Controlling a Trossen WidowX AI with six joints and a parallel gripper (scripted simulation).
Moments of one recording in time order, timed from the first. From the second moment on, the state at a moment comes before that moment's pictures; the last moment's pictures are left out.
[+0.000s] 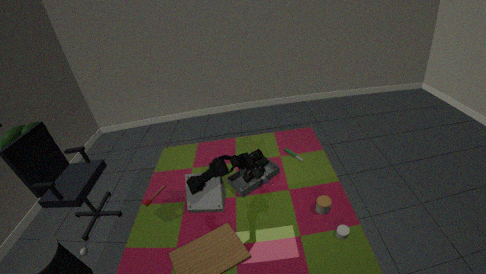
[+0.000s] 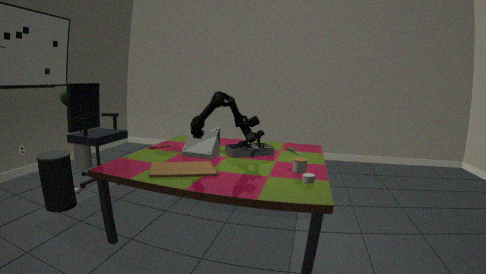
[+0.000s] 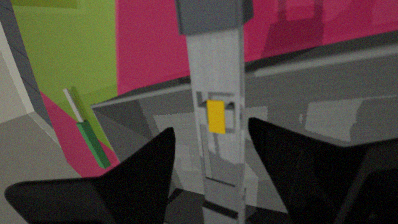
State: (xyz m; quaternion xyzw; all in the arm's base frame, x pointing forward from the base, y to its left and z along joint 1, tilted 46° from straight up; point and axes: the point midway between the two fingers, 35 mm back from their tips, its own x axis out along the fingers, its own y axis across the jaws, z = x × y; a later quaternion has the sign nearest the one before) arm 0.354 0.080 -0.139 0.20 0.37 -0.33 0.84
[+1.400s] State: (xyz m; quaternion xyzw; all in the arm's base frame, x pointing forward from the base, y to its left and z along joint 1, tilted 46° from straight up) arm 0.352 0.129 -0.096 0.19 0.38 -0.33 0.84
